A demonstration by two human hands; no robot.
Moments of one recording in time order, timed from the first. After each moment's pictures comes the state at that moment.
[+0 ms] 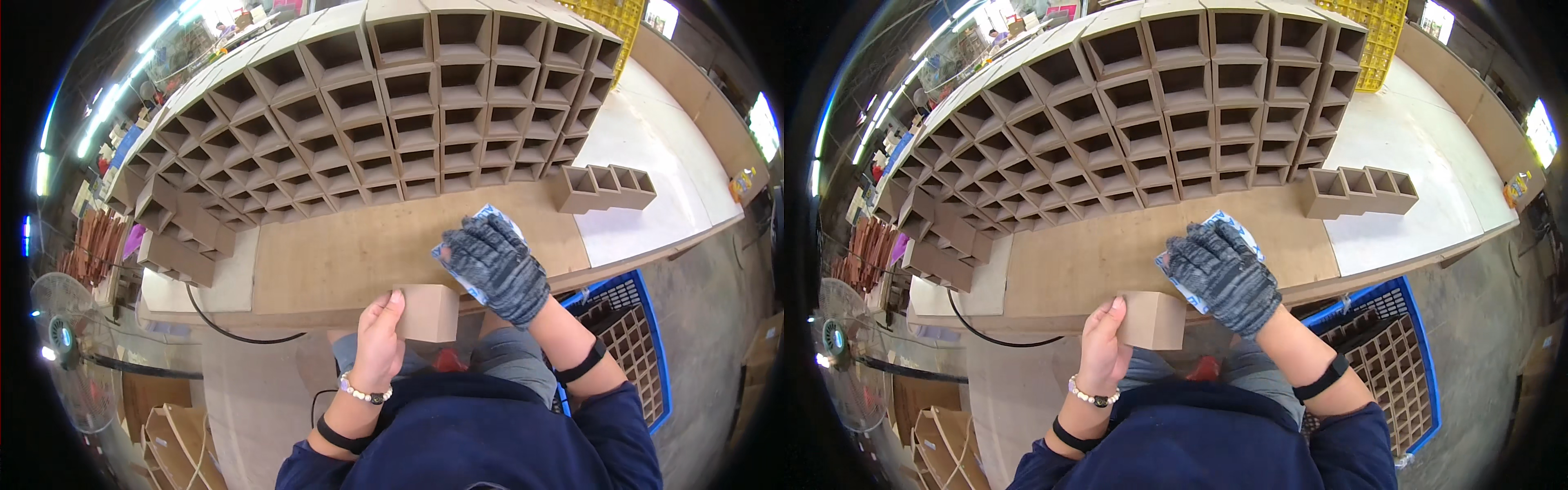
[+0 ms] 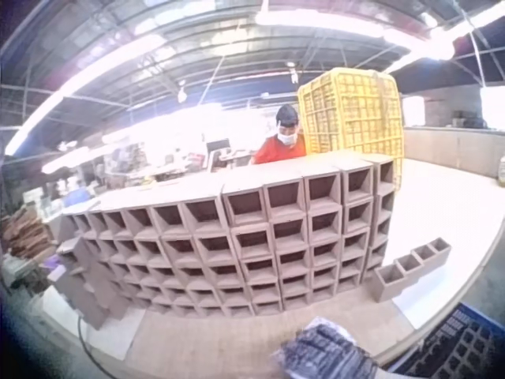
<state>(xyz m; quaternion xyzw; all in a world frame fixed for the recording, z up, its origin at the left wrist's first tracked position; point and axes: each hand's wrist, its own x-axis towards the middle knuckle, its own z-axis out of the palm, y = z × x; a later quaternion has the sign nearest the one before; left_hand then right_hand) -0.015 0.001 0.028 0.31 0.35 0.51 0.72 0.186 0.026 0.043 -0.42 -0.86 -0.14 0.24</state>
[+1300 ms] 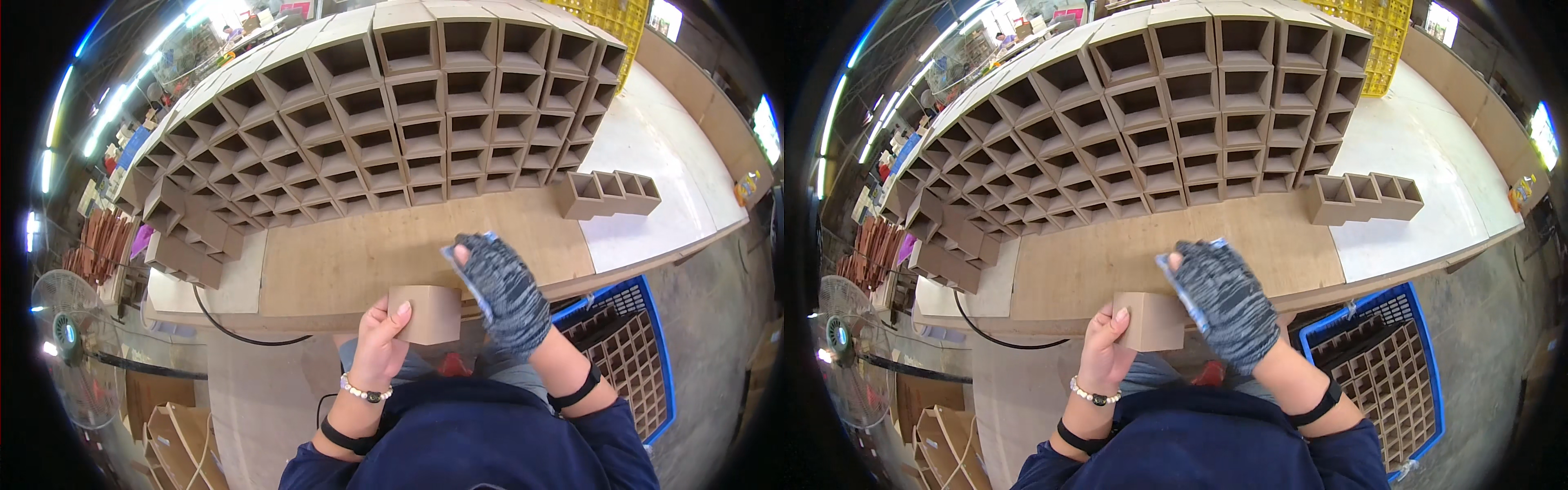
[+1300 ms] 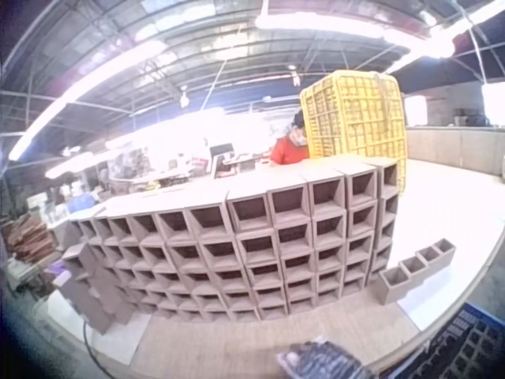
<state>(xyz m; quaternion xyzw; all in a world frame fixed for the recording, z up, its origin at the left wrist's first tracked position) -0.023 0.004 0.025 0.30 0.26 0.50 0.77 0.172 0.005 0.052 -0.45 -0.80 -0.01 0.41</state>
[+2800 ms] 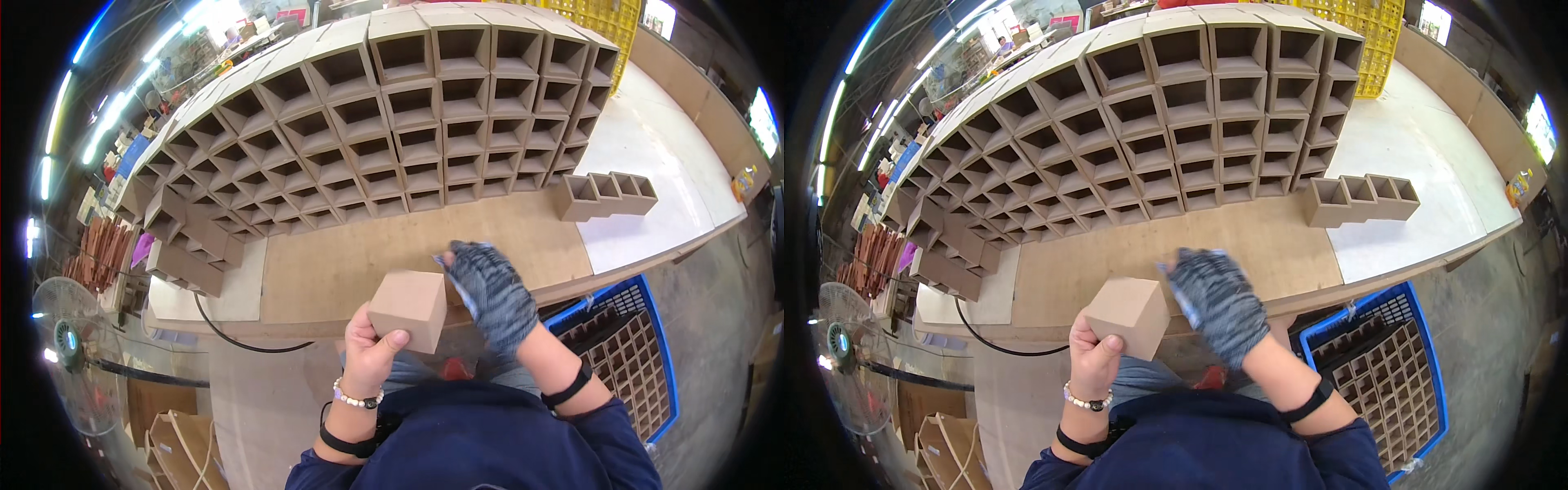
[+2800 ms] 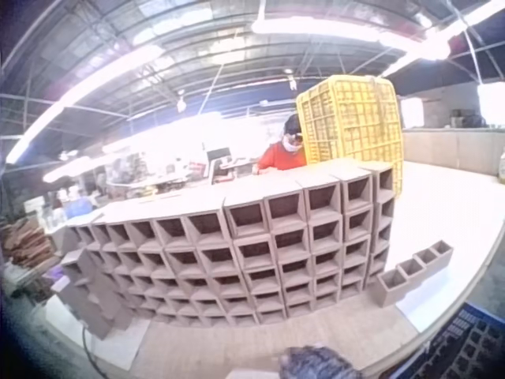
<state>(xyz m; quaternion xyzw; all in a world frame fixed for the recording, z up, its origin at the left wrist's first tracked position) -0.035 0.001 0.032 0.46 0.21 0.56 0.66 0.167 0.013 0.037 -0.49 -0.82 -0.05 0.30</state>
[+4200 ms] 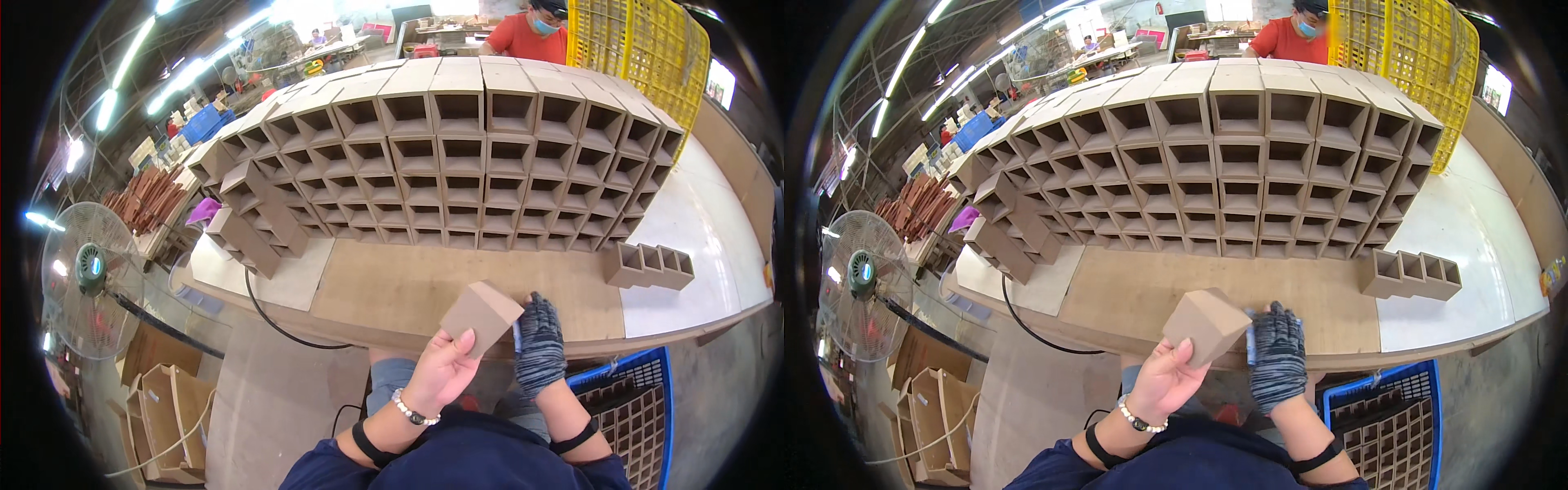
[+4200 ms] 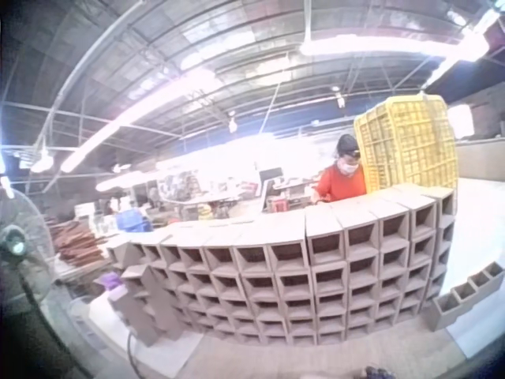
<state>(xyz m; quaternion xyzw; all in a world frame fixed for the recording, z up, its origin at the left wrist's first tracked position) -0.006 -0.004 0.032 0.19 0.10 0.55 0.81 0.162 0.003 -0.005 -0.59 -0.74 -0.10 0.30</state>
